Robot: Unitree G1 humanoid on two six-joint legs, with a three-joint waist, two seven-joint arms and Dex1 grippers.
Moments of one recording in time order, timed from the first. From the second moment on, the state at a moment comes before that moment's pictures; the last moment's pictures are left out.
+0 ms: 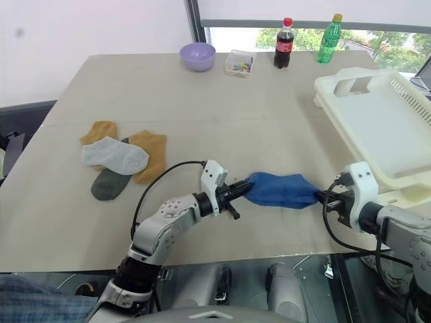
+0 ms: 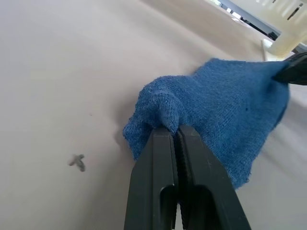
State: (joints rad) left arm -0.23 0.17 -0.27 -0.17 -0.34 0.58 -0.56; right arm 0.01 -0.66 -0.41 -0.60 0.78 1.28 0.40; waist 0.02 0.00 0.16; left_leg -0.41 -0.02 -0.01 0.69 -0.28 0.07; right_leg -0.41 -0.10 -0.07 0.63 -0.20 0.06
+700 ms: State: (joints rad) left arm -0.30 0.22 -0.37 -0.12 -0.21 0.50 -0.59; right arm 0.08 -0.69 -0.20 -0.65 0.53 0.67 0.62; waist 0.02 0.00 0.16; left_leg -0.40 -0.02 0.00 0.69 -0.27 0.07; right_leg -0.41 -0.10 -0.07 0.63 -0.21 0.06
